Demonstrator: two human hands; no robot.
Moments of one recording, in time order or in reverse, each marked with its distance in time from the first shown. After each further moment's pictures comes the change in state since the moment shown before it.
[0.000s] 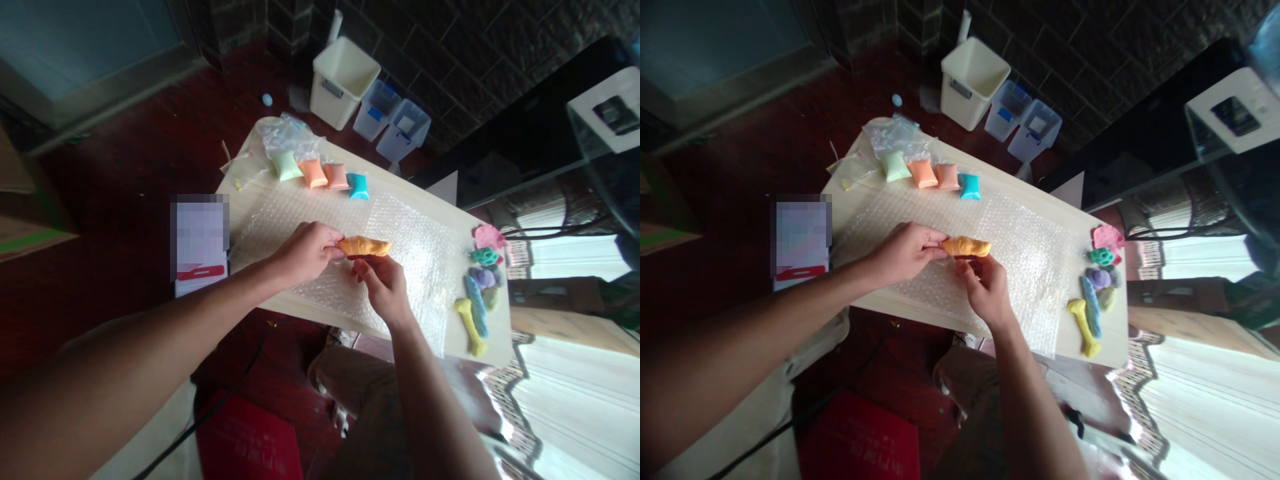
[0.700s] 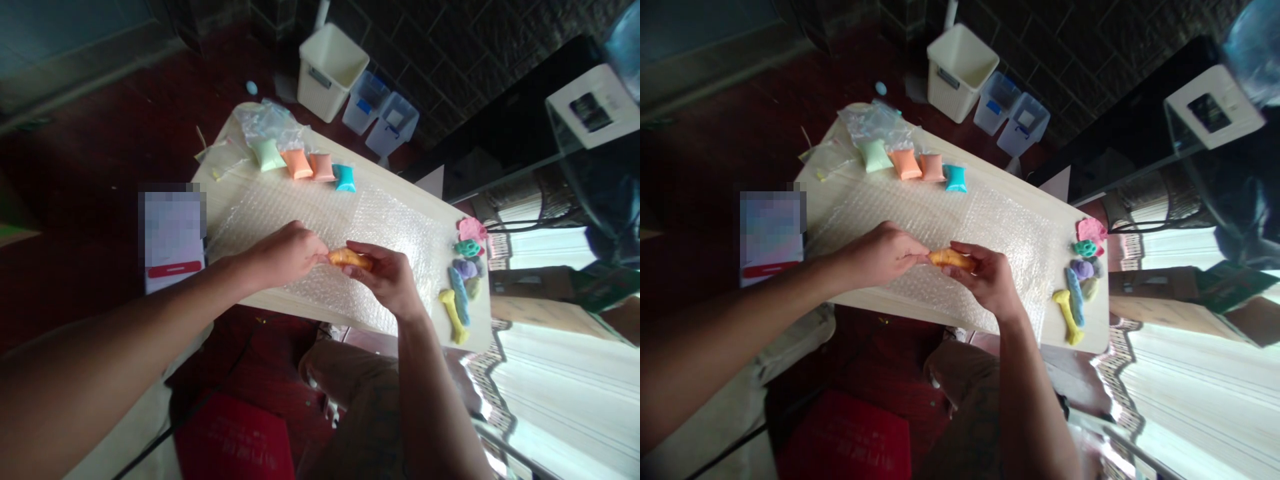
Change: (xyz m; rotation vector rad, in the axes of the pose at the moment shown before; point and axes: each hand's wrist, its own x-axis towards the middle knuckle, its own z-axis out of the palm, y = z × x) left_hand -0.011 0.010 -0.010 0.449 -0.154 0.251; right_hand -0.002 -0.007 -0.029 0.075 -0.145 0.070
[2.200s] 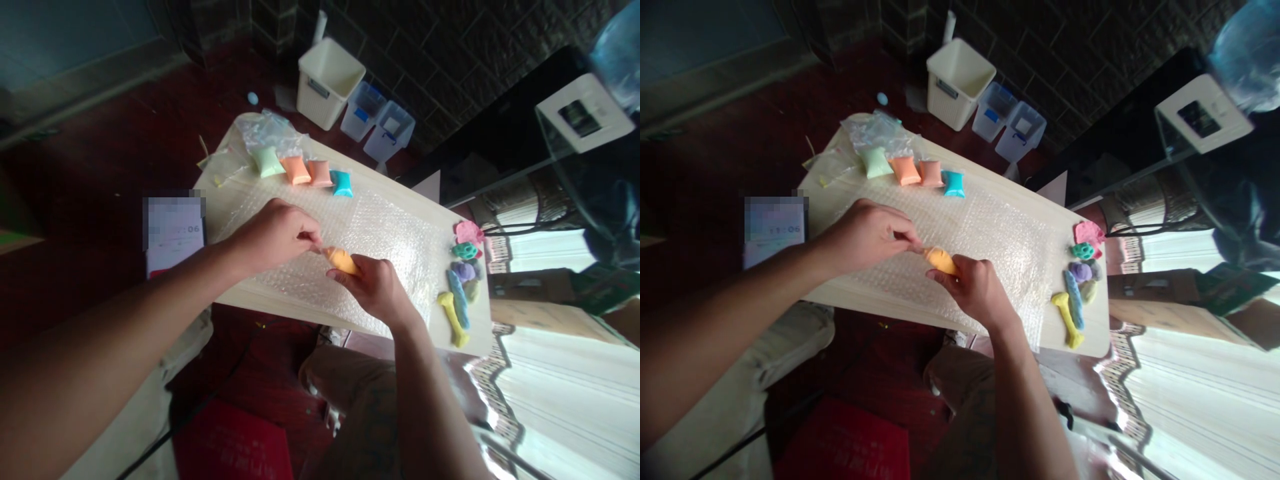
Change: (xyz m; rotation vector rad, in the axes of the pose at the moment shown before) left_hand 0.002 -0.010 -0.023 0.004 0.297 0.063; right_hand -0.005 -0.022 0.009 -0.728 -0.023 -0.164
